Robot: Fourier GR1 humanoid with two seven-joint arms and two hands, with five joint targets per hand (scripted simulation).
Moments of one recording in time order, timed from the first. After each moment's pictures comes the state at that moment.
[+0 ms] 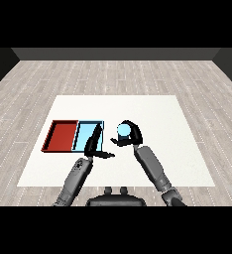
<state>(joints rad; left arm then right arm) -0.23 0.00 -0.27 -1.33 0.14 0.13 -0.34 -0.48 0.00 0.28 -1.22 -0.18 -0.23 -0.30</state>
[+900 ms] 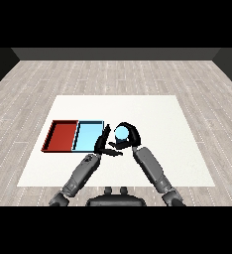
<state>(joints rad) -0.40 0.00 -0.42 -1.06 0.29 0.25 -0.39 -0.46 -0.01 0.33 -1.26 -0.19 -0.19 -0.30</state>
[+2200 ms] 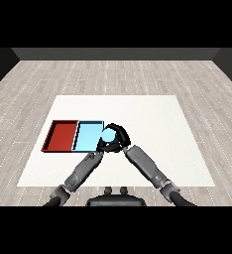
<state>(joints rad) -0.50 0.01 -0.48 -0.96 0.21 0.38 -0.39 -0.59 -0.01 0.52 -1.17 -0.27 -0.29 -0.32</state>
